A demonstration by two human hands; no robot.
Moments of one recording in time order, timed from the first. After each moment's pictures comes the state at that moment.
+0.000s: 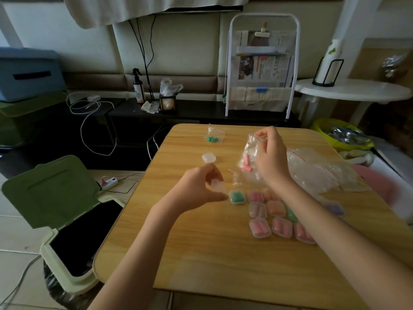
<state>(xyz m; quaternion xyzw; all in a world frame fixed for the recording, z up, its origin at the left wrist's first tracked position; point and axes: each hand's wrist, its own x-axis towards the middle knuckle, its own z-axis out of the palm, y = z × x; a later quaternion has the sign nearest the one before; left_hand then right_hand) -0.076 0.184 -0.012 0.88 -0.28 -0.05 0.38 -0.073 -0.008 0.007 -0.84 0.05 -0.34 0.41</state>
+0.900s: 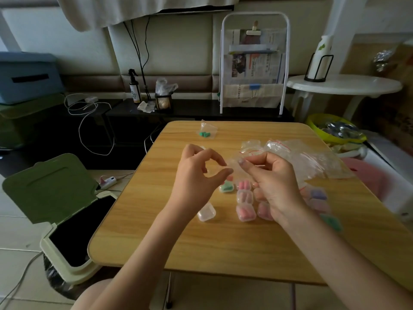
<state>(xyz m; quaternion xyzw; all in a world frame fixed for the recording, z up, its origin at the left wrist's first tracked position) -0.135 0.156 0.004 0.84 -0.22 0.18 0.47 -0.175 0.011 0.007 -0.67 0.12 -0.21 0.70</state>
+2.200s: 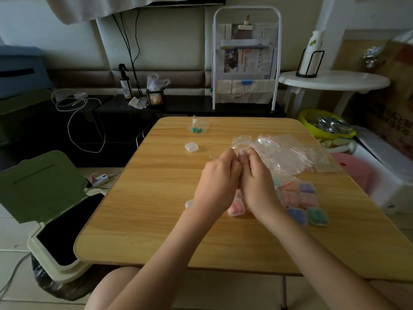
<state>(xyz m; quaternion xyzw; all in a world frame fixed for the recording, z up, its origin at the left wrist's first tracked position) -0.145 0.101 -0.010 0.82 -0.27 0.14 0.48 -0.172 0.013 -0.015 -0.81 0.04 -0.26 0.52</state>
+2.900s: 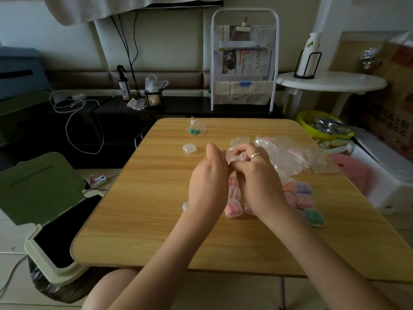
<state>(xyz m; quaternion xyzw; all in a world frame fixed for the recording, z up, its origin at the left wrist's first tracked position) -0.151 0.100 -0.004 0.85 -0.19 0.23 0.43 -0.177 -0.005 -0.007 -0.93 -0.03 -0.29 0.21</state>
